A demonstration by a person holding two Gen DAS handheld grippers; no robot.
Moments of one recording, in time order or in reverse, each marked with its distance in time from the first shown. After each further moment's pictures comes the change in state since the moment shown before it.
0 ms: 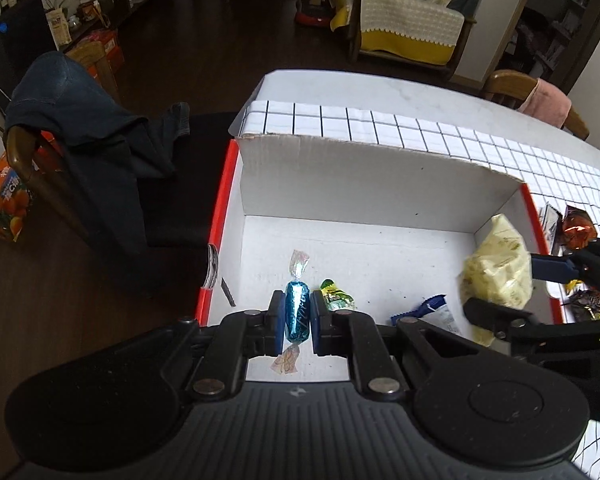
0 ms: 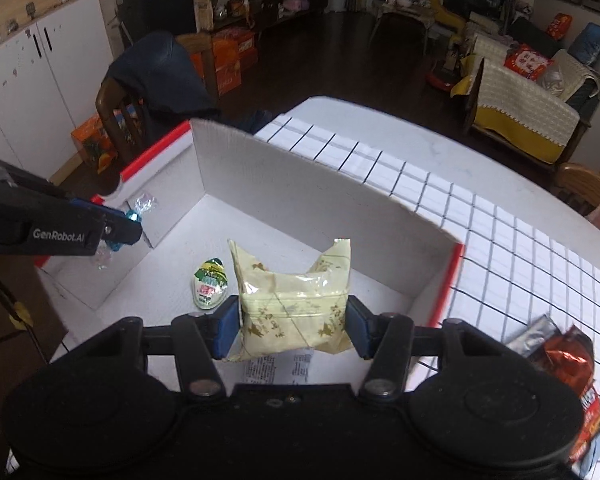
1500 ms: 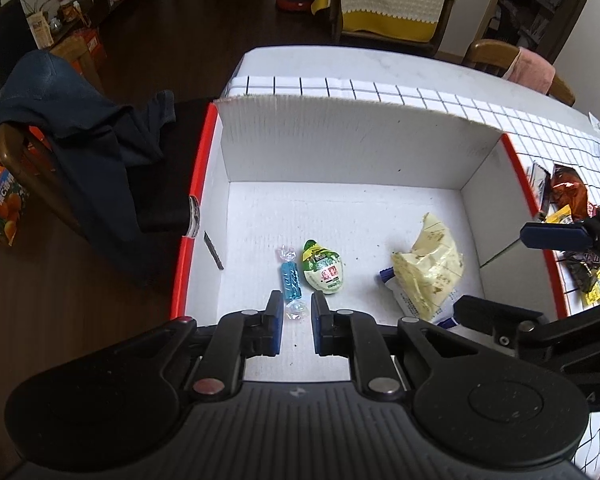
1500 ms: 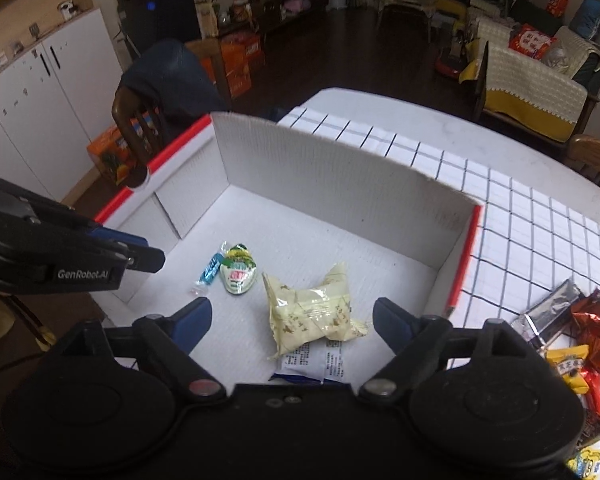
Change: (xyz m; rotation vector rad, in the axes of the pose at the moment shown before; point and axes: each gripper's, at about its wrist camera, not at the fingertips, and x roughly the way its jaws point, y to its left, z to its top) left arm -0.010 -0.009 -0.027 0.059 0.026 -0.017; right arm -0.026 0.003 -0.019 0.078 -0.027 0.065
